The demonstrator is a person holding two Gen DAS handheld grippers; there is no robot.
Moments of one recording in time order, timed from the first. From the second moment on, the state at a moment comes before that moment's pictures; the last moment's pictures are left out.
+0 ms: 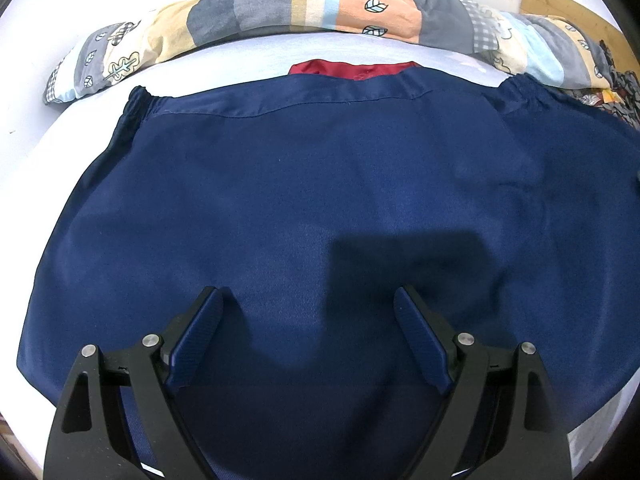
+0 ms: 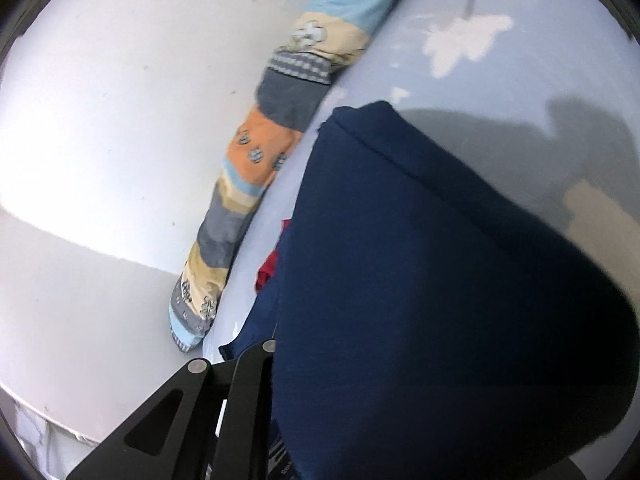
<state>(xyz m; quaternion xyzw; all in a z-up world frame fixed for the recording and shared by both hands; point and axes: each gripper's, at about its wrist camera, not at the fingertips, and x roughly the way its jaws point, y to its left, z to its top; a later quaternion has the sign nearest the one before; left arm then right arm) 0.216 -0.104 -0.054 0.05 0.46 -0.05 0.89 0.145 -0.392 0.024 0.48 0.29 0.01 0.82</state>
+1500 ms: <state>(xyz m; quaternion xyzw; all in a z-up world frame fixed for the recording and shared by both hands) 0.206 0.080 -0.037 -0.06 0.47 0.01 0.88 0.178 -0.238 0.099 0.24 0.31 -0.01 0.92</state>
